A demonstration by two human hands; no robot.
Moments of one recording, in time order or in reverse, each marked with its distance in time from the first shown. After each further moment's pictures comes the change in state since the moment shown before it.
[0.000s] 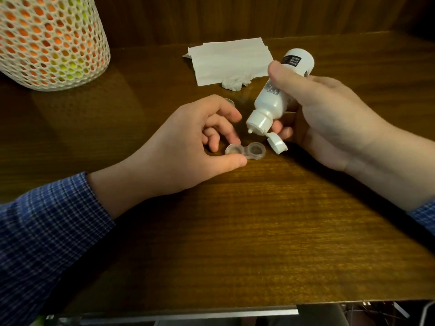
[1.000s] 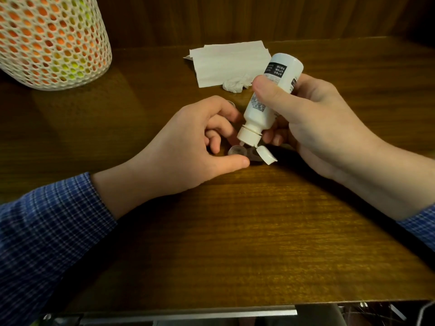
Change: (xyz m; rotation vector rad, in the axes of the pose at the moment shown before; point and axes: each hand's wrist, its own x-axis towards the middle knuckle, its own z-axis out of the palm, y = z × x) left_hand -0.001 0.001 0.001 -0.008 0.032 -0.022; right_hand -0.005 0.008 0.009 -0.169 -0.014 -0.188
